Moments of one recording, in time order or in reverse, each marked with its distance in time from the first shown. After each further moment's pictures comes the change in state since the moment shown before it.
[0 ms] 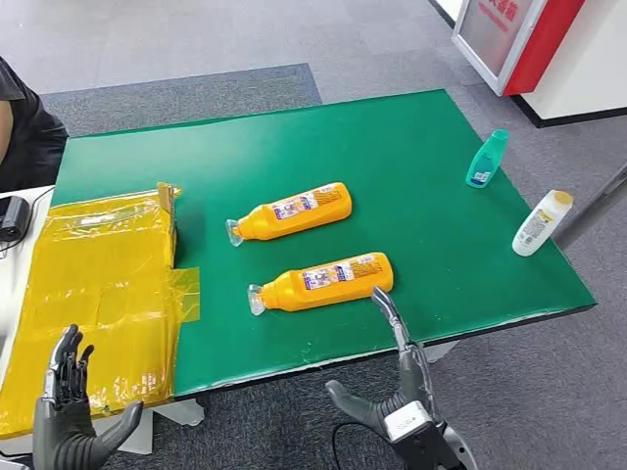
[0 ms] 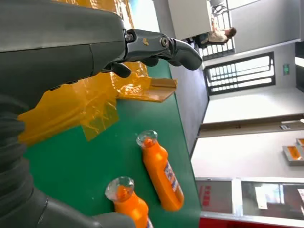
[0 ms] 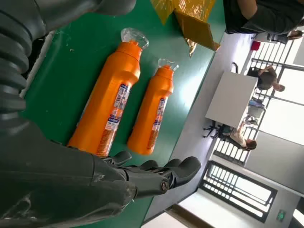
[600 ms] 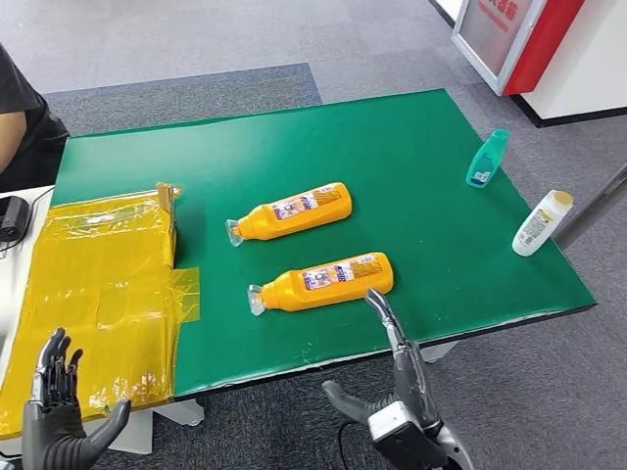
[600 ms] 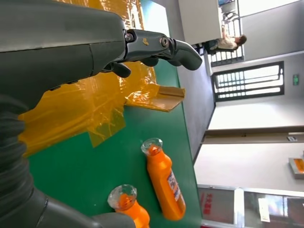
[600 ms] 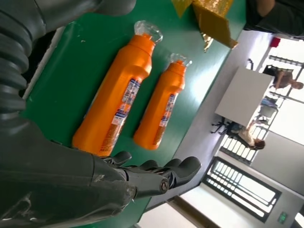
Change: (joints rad) left arm 0.000 -0.080 0.105 0.000 -0.014 -0.091 0.017; right arm -0.001 0.000 0.005 0.007 0.114 -0.009 0.072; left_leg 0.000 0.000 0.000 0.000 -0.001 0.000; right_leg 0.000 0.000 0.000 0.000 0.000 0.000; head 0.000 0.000
